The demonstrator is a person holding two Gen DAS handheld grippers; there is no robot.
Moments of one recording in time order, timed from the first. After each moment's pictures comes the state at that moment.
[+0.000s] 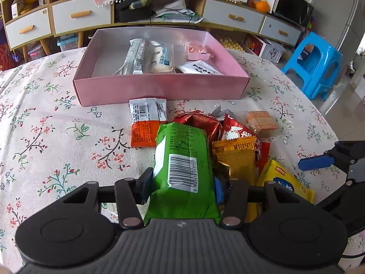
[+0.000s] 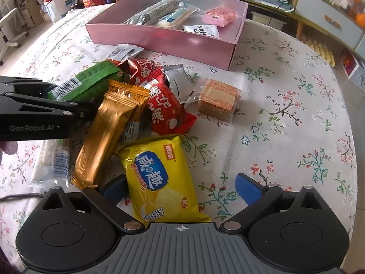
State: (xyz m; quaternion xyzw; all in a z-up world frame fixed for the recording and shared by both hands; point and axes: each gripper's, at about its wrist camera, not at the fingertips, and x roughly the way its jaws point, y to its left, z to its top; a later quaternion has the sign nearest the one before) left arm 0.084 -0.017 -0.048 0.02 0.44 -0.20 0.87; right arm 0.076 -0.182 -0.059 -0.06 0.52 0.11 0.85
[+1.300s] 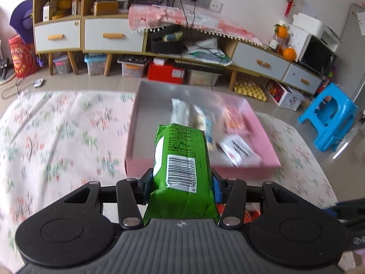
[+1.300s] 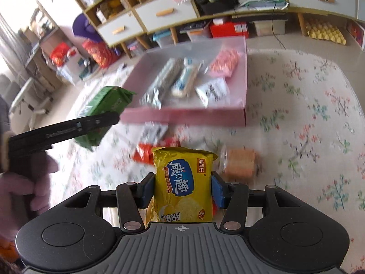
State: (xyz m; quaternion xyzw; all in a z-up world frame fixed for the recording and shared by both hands) left arm 0.159 0.022 0.001 -0.05 0.39 -0.14 0.91; right arm 0.123 -0.204 0.005 0.13 0.47 0.15 0.86
